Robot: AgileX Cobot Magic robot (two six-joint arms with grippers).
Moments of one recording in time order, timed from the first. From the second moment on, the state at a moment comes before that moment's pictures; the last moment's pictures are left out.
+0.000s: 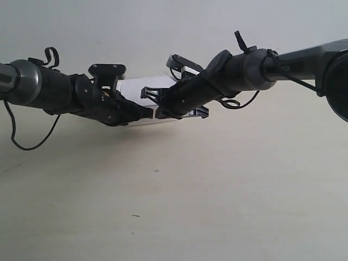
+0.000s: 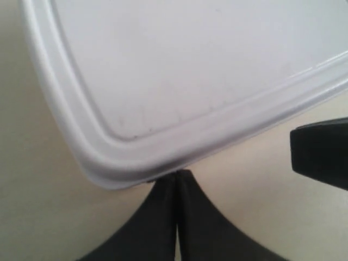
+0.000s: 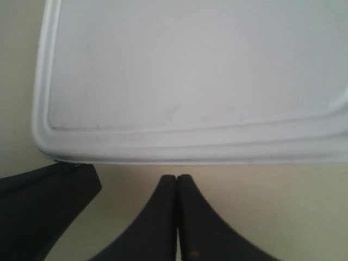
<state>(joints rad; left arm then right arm) -0.29 2.17 -1.34 -0.41 0.08 0.21 0.45 2.35 -1.69 0.88 0.43 -0.31</state>
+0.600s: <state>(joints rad) -0.29 2.30 -1.57 -0.38 0.16 0.21 0.39 2.36 -1.70 0.82 0.33 -0.31</state>
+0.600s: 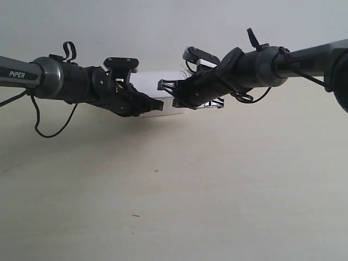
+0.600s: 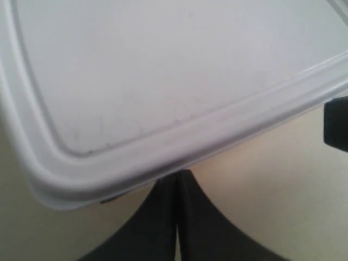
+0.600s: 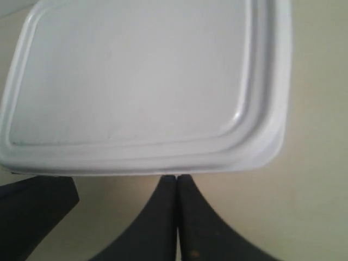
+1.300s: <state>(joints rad) -0.26 2.36 -1.68 -0.30 0.19 0.21 0.38 2.46 -1.91 0.81 0.41 -0.28</state>
